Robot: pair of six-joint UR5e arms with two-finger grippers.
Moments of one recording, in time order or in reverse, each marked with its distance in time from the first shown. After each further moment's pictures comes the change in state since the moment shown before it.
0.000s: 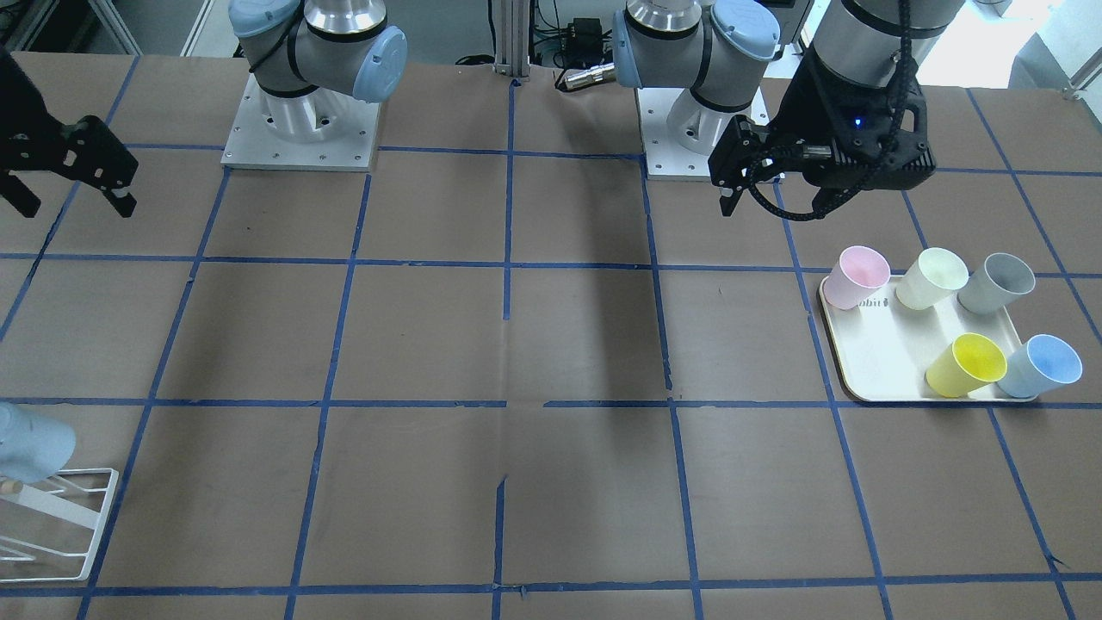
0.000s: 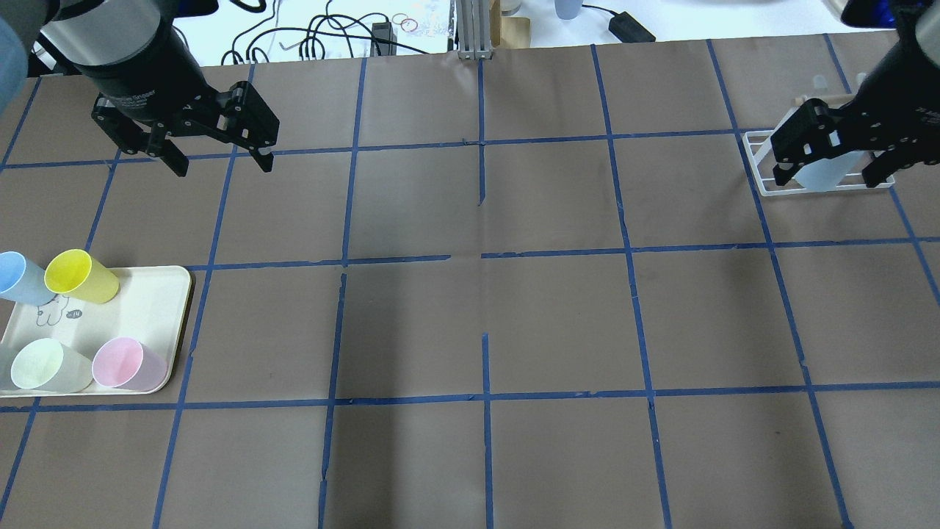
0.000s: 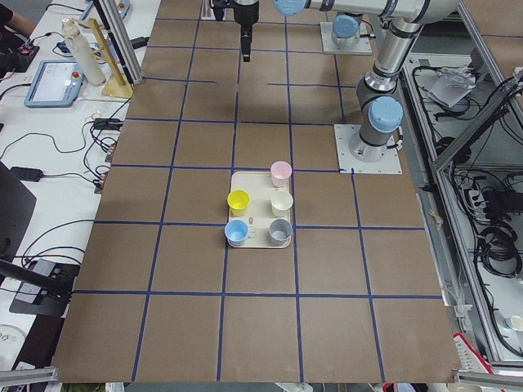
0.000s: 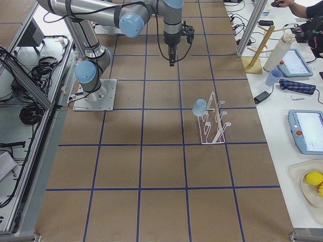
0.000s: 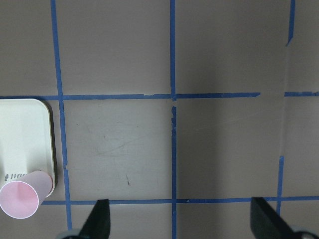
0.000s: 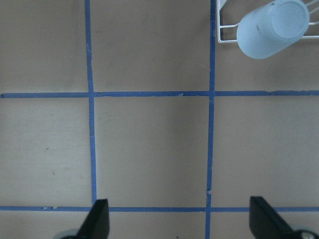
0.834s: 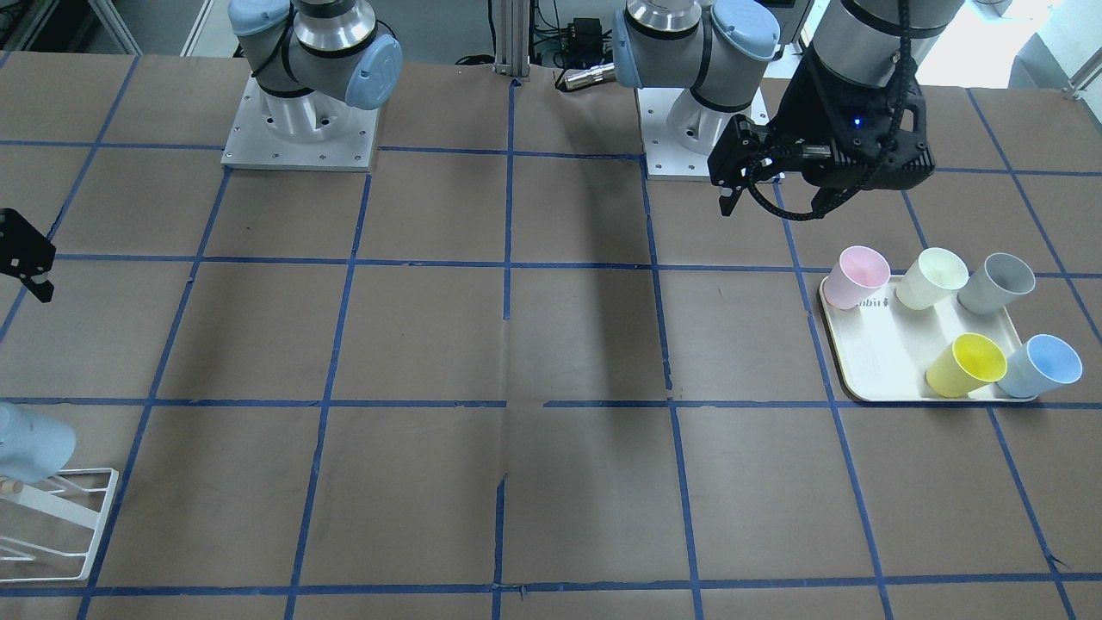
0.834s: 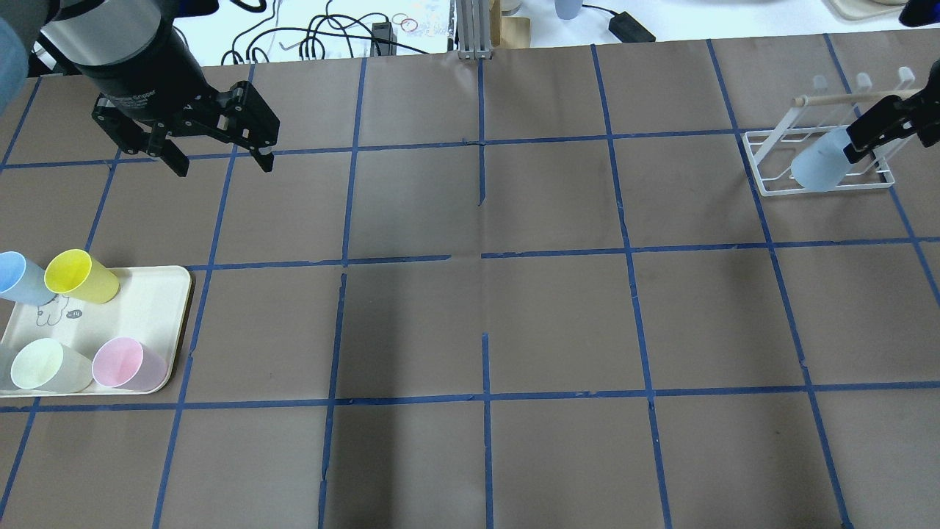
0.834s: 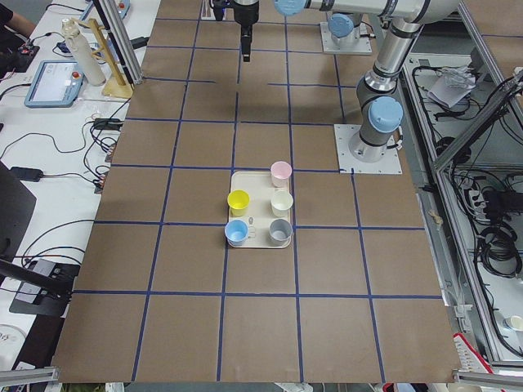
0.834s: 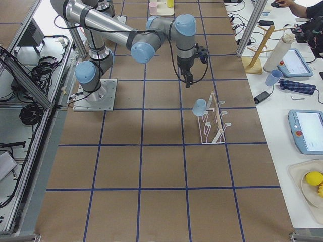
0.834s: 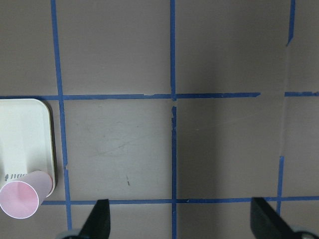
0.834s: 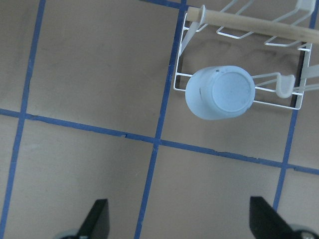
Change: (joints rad) left arm 0.000 0.000 0.000 0.000 -0.001 0.000; right arm -0.091 0.172 0.000 -0.259 0.001 -0.300
